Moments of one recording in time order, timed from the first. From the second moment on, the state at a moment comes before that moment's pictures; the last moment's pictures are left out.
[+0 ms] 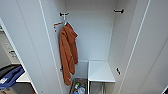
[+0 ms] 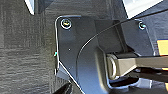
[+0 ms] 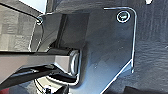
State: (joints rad) left arm 1.51 2.66 -2.31 0.25 -0.11 -0.13; right arm -1.56 2.69 -2.30 -0.15 0.11 0.07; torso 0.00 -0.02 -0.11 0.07
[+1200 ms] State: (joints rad) left arm 1.26 1.96 -1.79 0.20 -0.32 -0.46; right arm -1.27 2.24 -2.14 -0.14 0.33 0.48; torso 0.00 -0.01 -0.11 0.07
